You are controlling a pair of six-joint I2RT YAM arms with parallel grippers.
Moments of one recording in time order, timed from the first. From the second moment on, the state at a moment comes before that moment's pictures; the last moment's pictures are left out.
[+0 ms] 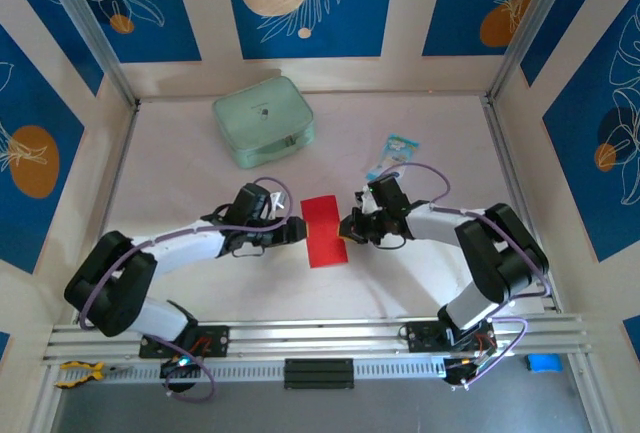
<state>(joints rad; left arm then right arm) -0.61 1.43 0.64 -0.06 0.40 -0.72 0.50 1.59 0.68 -0.09 -0.60 0.78</state>
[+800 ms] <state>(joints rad) -0.62 1.63 0.74 -0.02 0.48 -0.73 0.47 1.65 0.63 -0.04 -0.62 0.83</state>
